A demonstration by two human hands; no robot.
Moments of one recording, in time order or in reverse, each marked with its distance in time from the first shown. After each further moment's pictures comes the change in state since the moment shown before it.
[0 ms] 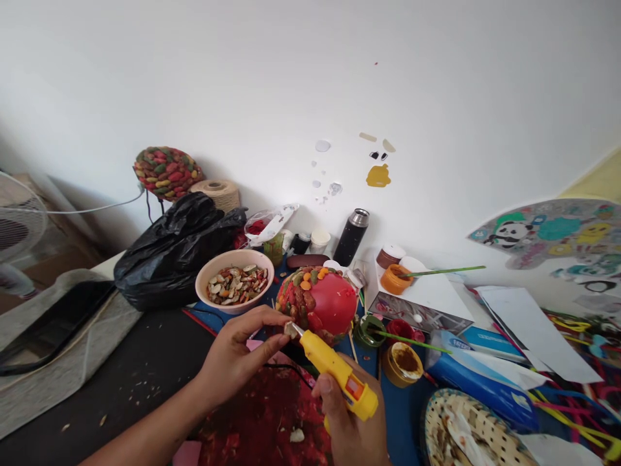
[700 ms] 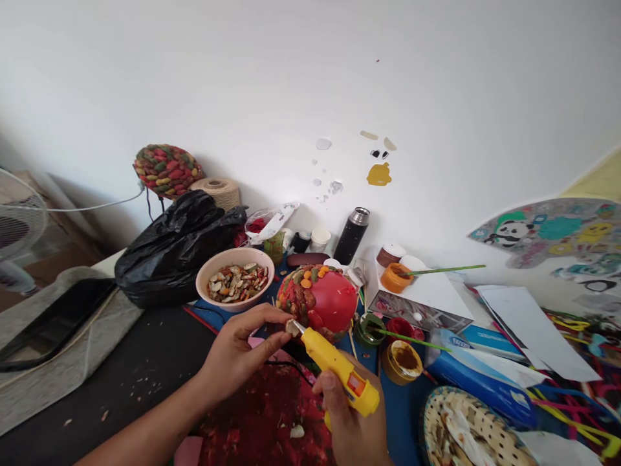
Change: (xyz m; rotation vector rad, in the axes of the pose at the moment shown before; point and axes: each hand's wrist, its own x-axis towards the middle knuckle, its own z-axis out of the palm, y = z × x) left_hand 0.001 0.002 0.001 -0.024 -0.024 -0.020; right_hand 0.008 -0.015 0.001 0.045 -0.037 -0.030
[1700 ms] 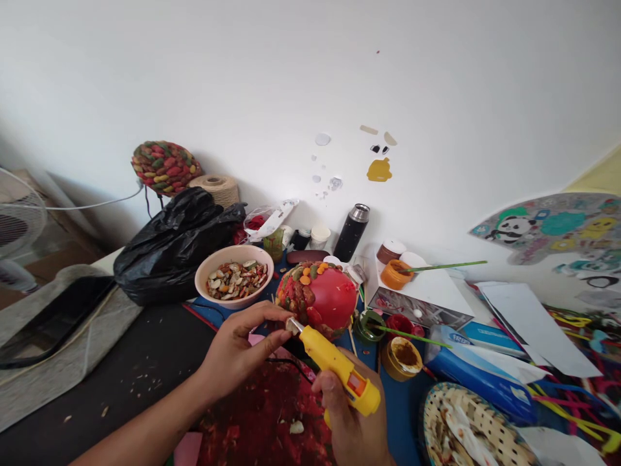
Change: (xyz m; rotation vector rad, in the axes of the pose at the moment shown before) left_hand 0.002 0.009 0.001 0.011 -0.005 -0.054; right_hand 0.000 -0.001 -0.003 -0.016 0.001 -0.001
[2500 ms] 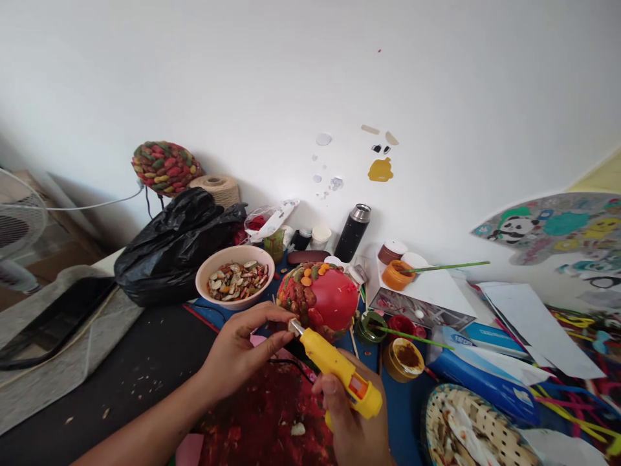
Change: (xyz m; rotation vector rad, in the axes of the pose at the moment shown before) left_hand 0.001 -0.002 -0.001 0.000 -0.009 -0.026; right_hand -0.008 0.012 0.001 0.011 0.031 0.055
